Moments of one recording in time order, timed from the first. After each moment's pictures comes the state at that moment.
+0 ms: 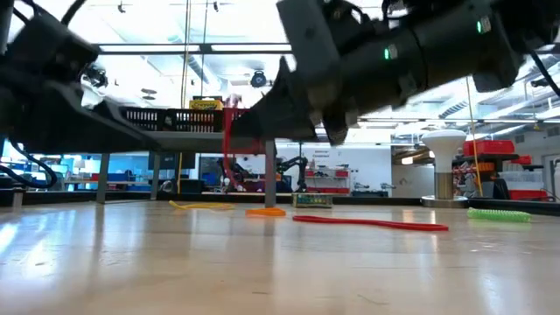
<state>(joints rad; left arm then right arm) -0.69 1.77 0.16 1.31 -0.79 -0.08 0.43 2.06 1.02 0.67 0.60 0.24</state>
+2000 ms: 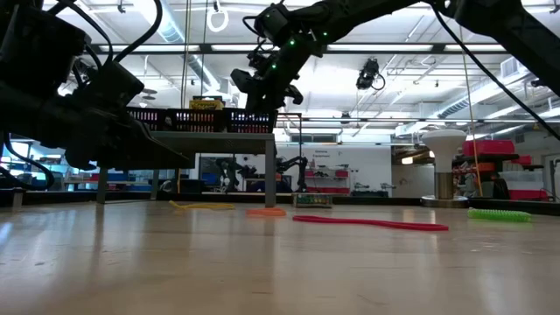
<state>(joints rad) -0.41 1.77 0.11 1.36 -0.72 -0.04 -0.35 2.16 1.99 -0.47 0.34 0.16</state>
